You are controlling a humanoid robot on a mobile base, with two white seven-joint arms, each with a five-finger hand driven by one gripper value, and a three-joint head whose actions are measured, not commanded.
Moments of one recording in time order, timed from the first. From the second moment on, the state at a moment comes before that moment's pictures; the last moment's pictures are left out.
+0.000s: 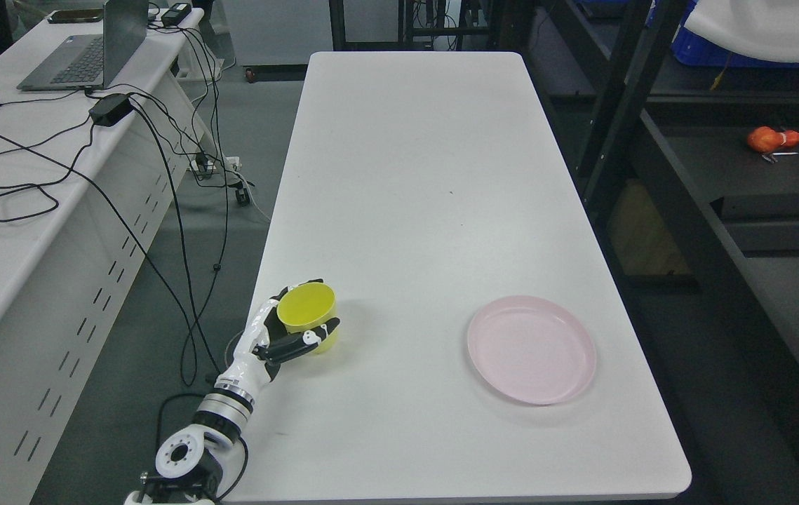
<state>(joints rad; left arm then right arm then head) -0.26 0.01 0.02 -1.36 0.25 -0.02 -0.28 0.00 0.00 0.00 -0.24 0.00 0.09 -0.12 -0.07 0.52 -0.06</state>
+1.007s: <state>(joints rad) -0.12 0.00 0.10 -1.59 0.34 -0.05 -0.28 0.00 0.00 0.00 -0.24 0.00 0.09 -0.12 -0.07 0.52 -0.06</state>
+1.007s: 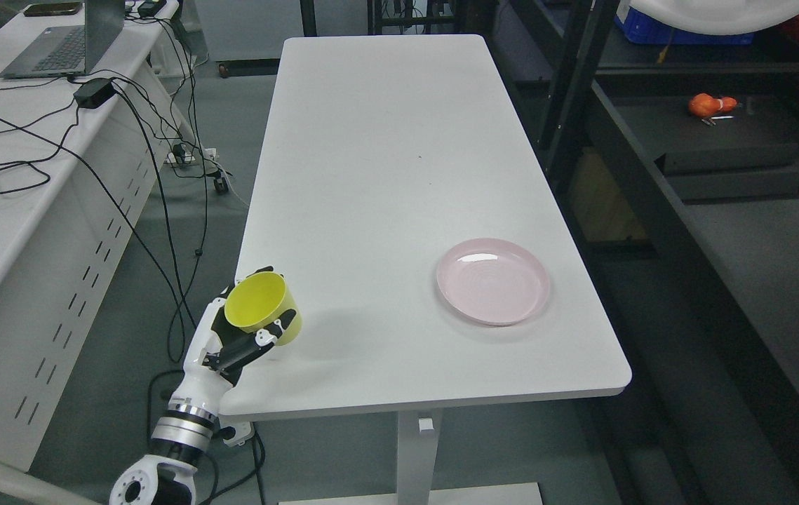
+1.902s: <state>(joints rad) -0.07 0.00 0.07 -1.69 0.34 -0.04 -0.26 0.00 0.00 0.00 -0.24 0.00 0.09 -0.11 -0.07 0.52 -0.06</state>
